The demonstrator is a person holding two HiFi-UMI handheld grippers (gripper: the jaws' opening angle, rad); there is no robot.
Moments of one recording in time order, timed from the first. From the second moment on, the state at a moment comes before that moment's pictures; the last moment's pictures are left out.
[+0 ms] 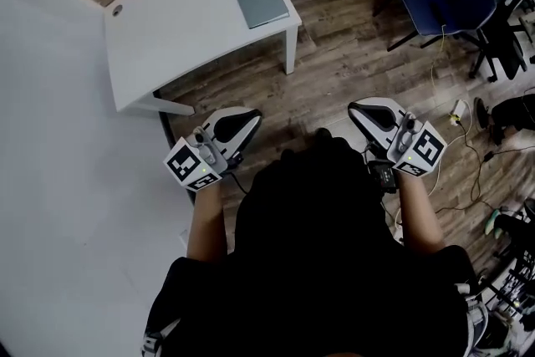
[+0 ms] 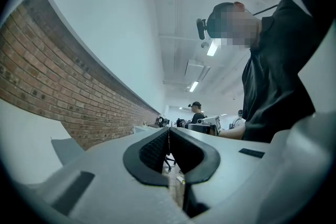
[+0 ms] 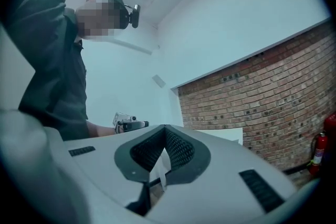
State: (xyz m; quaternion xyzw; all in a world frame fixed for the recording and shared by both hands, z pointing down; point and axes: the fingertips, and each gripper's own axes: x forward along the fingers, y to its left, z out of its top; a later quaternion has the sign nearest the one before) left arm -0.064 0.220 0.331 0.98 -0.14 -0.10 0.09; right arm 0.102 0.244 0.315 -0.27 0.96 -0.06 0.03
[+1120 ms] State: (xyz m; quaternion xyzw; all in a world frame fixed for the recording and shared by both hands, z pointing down) left arm 0.104 0.410 0.344 0.99 -0.01 -0.03 0.13; right arm 0.215 0.463 0.355 -0.30 0.95 -0.10 0.03
